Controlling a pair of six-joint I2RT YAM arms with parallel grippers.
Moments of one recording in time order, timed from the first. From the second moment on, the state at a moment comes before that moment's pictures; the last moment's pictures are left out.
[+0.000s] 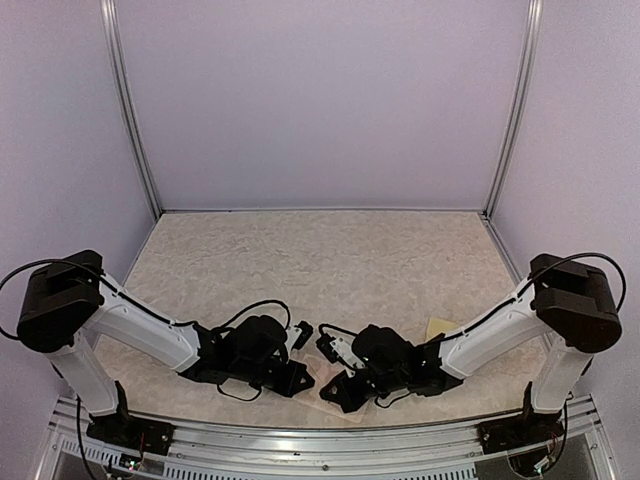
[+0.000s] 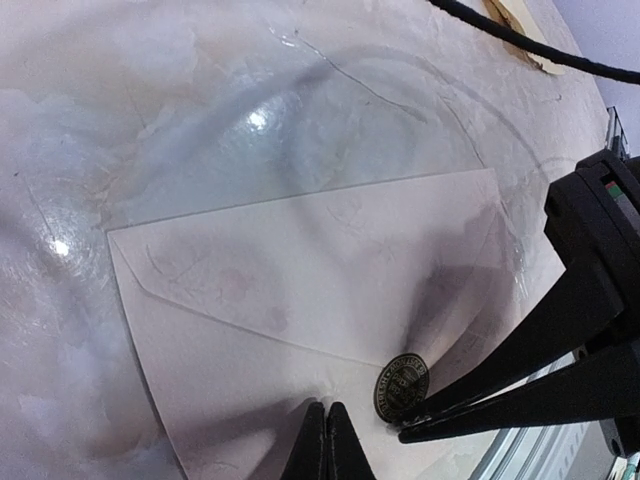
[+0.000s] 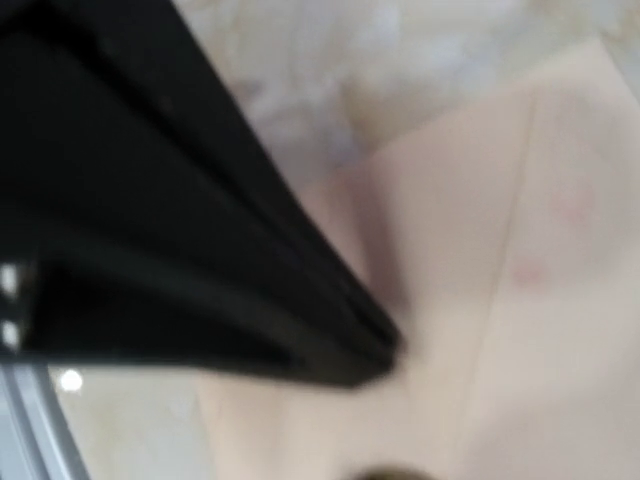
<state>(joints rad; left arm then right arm) -1.14 1.70 0.65 0.27 0.11 -0.68 1.23 1.79 0.70 0.37 -0.15 0.57</state>
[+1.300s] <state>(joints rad) -0.58 1.57 0.77 0.38 -0.03 -0.51 0.66 1.50 0.74 0.19 -0.16 0.35</state>
